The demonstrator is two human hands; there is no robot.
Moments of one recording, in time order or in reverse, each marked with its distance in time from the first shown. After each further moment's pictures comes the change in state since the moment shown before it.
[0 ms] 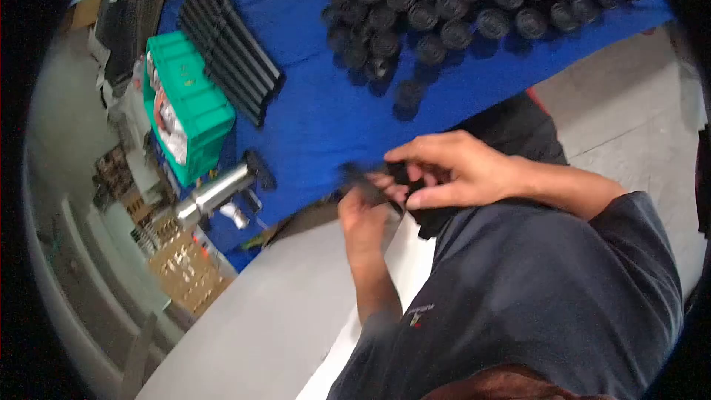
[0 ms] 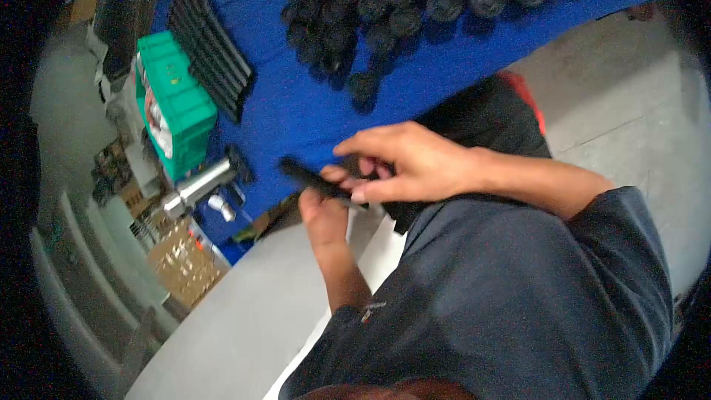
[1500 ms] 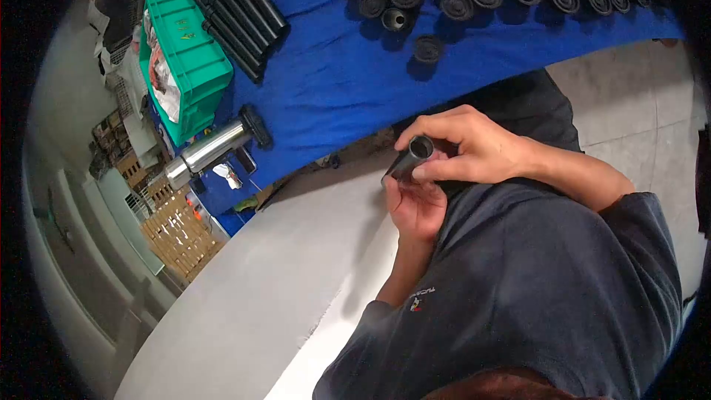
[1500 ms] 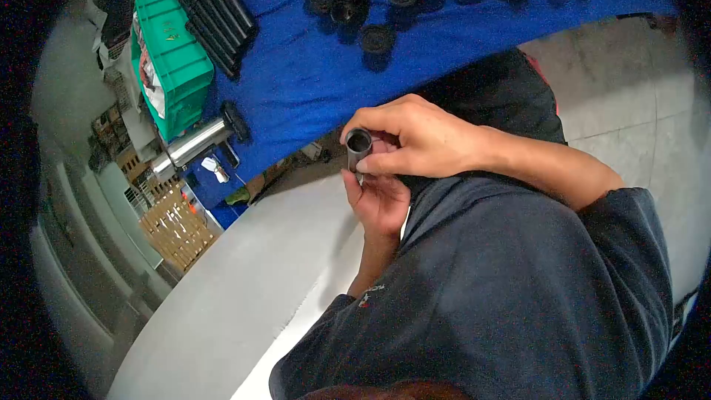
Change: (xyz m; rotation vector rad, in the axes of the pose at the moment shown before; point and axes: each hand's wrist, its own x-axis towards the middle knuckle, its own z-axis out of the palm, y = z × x) left_hand -0.043 -0.079 0.031 -1.350 -0.141 -0.168; right_hand 0.005 -0.002 0.011 0.060 -0.080 0.076
